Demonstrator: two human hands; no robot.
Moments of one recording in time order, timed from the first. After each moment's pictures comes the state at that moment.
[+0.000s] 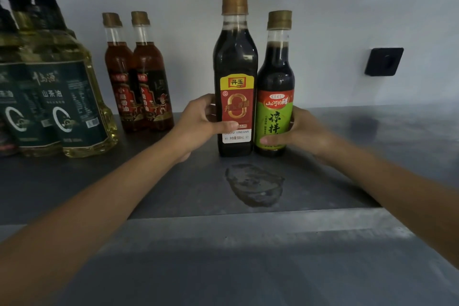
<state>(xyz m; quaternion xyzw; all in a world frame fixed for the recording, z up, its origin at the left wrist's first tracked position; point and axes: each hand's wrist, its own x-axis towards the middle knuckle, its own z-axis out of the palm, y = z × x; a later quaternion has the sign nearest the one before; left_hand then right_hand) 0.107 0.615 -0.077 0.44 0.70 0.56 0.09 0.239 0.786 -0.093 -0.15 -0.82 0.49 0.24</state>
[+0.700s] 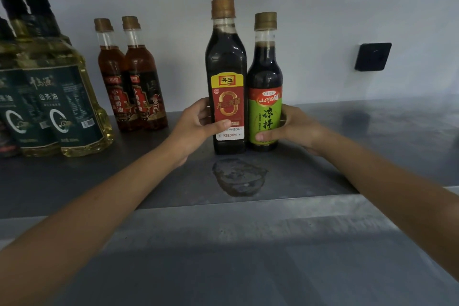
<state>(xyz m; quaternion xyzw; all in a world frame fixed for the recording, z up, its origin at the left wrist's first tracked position) 0.123 0.617 -0.088 0.44 0.68 0.57 0.10 0.250 0.800 -0.093 -0.15 -0.83 0.49 0.21</state>
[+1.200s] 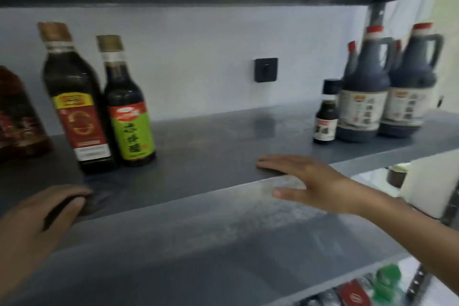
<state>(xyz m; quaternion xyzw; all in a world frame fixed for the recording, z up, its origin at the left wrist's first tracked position) 0.109 0.570 -0.218 0.43 0.81 0.38 -0.12 0.514 0.877 -0.130 -0.12 -0.97 0.14 0.18</state>
